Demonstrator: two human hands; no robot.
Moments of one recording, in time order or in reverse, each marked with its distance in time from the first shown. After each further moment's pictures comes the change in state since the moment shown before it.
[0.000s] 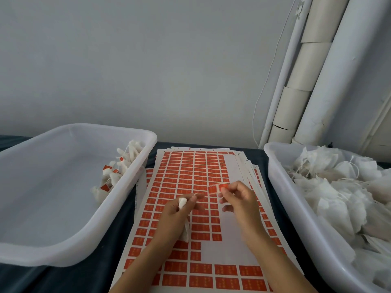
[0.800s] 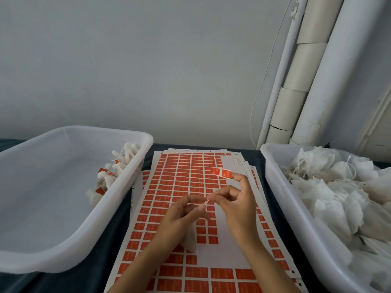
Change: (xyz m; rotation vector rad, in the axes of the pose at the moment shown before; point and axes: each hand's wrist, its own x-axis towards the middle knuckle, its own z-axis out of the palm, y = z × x) left_hand -0.003 0.003 0.001 0.008 -0.243 0.148; right_hand -0.005 0.001 0.005 -0.066 0.083 -0.193
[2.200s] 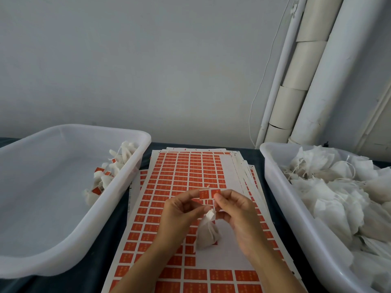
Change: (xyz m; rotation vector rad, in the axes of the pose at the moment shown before) left_hand 0.011 -0.002 0.011 -0.170 0.125 0.141; right_hand -0.008 -0.007 -0.014 0.353 -0.207 0.272
